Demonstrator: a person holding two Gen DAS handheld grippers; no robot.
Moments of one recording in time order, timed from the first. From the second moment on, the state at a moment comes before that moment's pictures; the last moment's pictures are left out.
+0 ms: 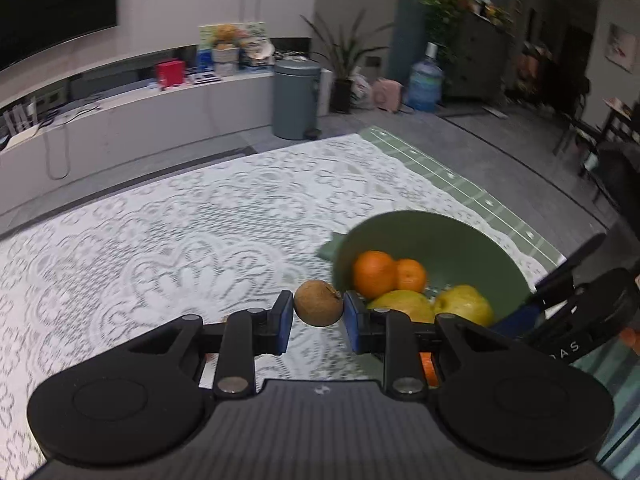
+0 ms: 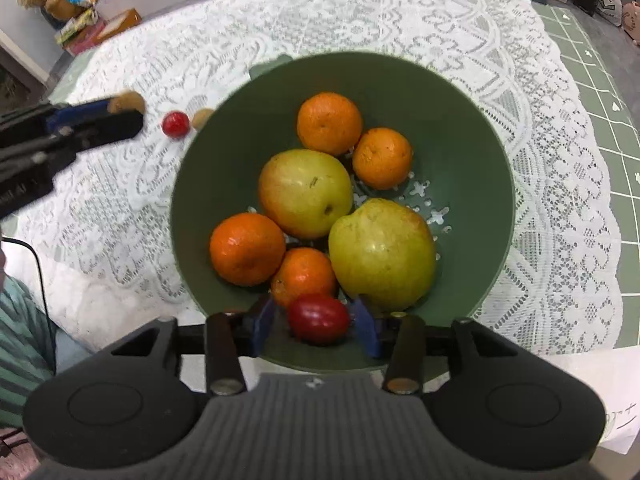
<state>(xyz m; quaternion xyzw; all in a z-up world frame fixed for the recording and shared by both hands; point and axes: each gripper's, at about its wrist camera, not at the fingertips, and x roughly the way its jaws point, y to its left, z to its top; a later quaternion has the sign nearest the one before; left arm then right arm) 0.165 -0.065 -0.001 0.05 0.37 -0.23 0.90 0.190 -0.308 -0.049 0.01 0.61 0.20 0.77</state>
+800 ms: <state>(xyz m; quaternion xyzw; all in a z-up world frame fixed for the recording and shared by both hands) 0.197 -0.144 -0.030 0.18 0.51 -0.29 0.79 0.163 -0.357 -0.059 0.26 0.42 0.12 0.86</state>
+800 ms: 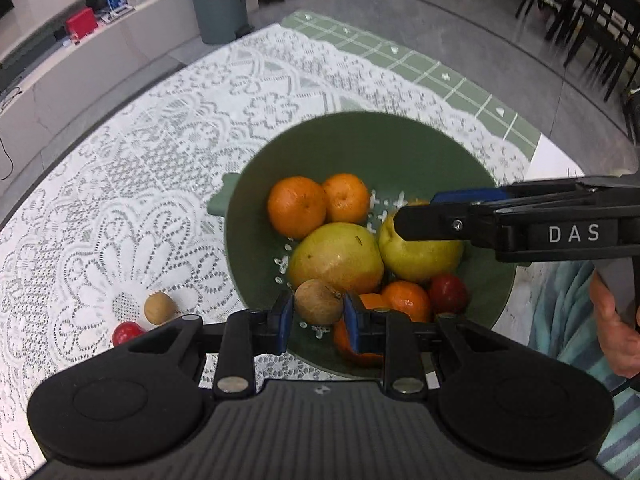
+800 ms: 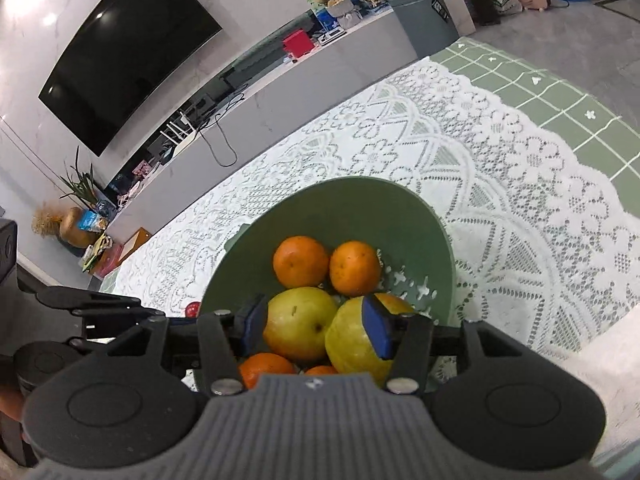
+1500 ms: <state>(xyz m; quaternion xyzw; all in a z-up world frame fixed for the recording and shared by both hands) 0.197 -0.173 -0.035 0.28 0.52 -0.26 0.76 0.162 -0.353 -0.060 0.24 0.42 0.14 0.87</state>
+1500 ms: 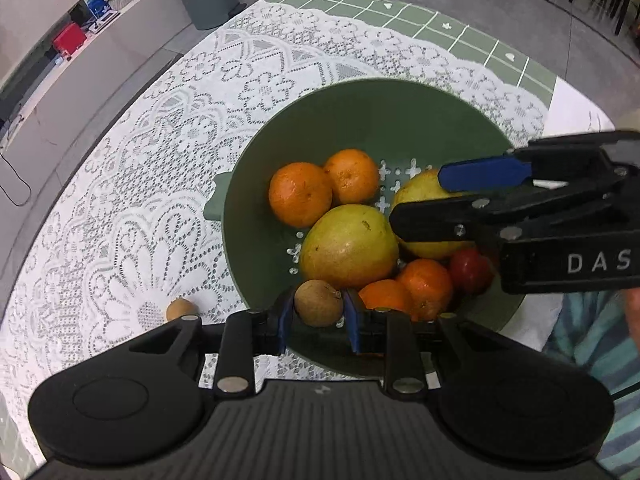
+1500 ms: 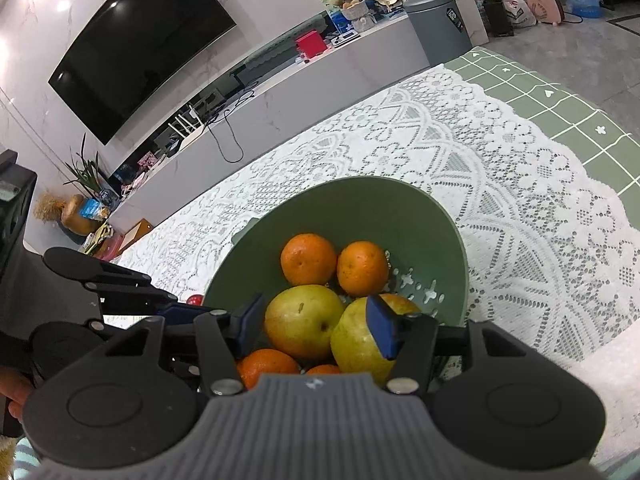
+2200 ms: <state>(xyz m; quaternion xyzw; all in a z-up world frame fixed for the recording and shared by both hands) 0.162 -0.130 0.012 0.18 0.43 -0.26 0.85 0.139 -0.335 -0.038 0.15 0.33 0.14 0.92</state>
